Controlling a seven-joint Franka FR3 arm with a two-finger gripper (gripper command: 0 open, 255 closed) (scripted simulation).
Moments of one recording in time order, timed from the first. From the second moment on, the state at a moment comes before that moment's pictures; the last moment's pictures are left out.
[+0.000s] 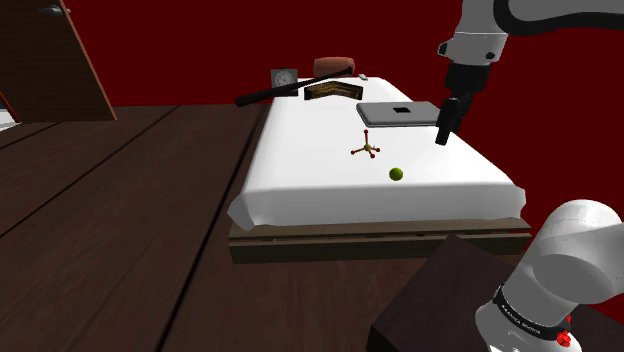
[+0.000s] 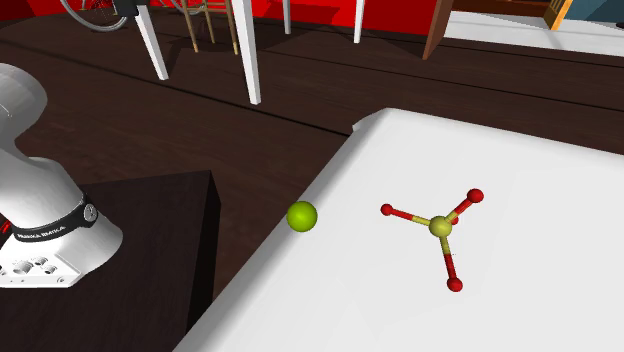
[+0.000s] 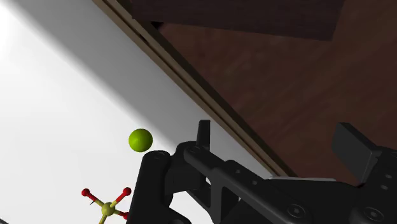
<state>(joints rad) 0.00 -0.83 0.00 -2.30 0.01 1.47 -0.12</state>
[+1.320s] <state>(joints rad) -0.11 -0.24 -0.03 -2.12 -0.04 1.90 0.05</state>
